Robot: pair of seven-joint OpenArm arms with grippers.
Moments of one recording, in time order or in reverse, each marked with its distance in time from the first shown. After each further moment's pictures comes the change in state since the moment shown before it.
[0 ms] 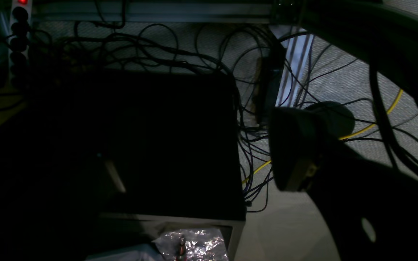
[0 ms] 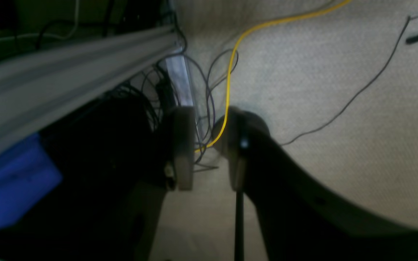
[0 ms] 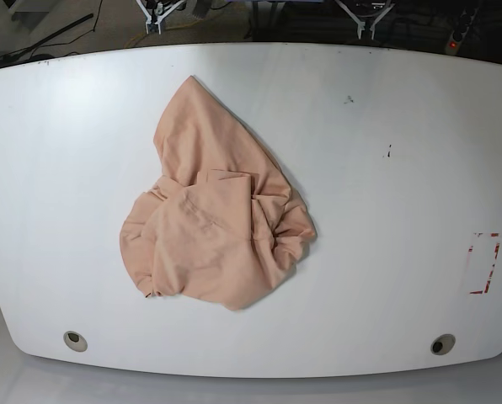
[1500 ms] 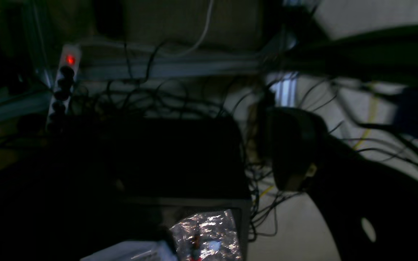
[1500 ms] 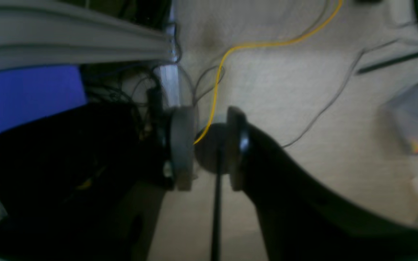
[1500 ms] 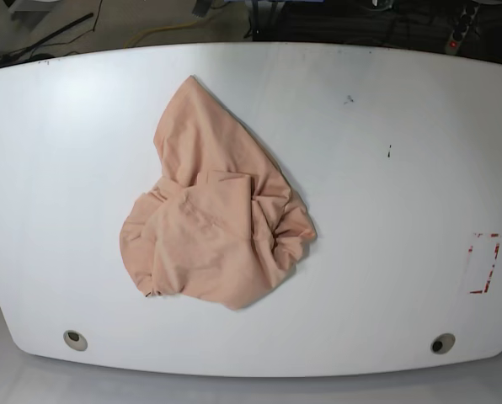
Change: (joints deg) left arm 41.2 -2.3 -5.9 62.4 -0.1 -0.6 1.1; right arm -32.9 -7.1 -0.2 47.4 0.1 -0.2 -0.7
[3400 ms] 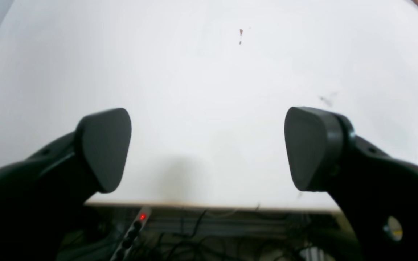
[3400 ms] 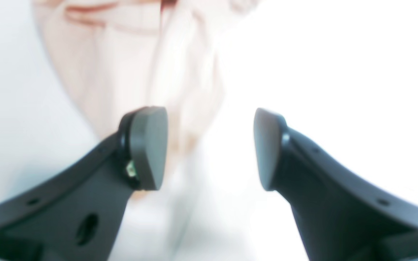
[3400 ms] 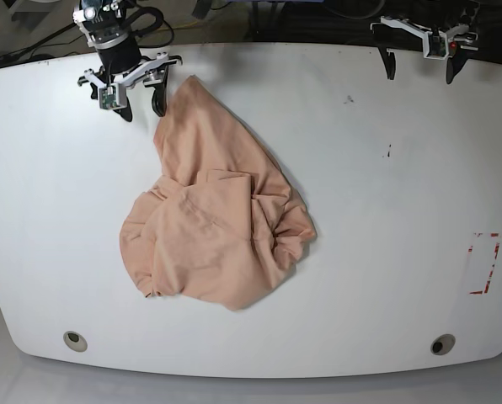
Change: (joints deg) left arm 8.9 0.7 -8.5 46.8 -0.1 0.6 0.7; right arm 9.8 7.6 -4.5 49.4 19.8 0.1 -22.5
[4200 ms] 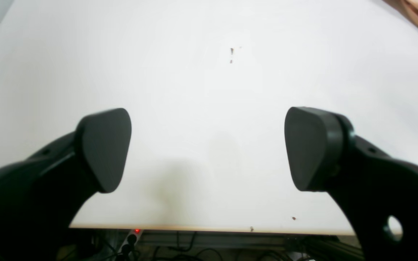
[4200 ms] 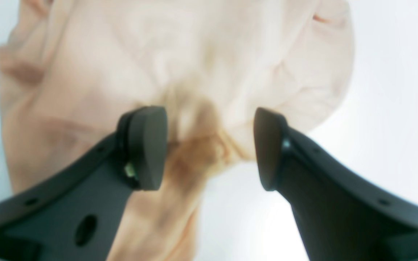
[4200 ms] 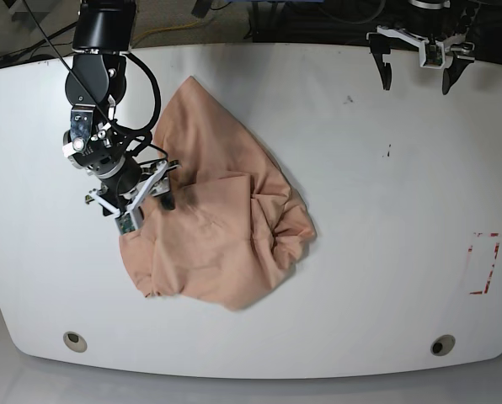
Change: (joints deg) left arm -1.8 -0.1 0.2 -0.7 0.4 -0.1 -0.2; right arm 37.8 4.5 -4.7 -17.9 1.1 7.5 -25.5
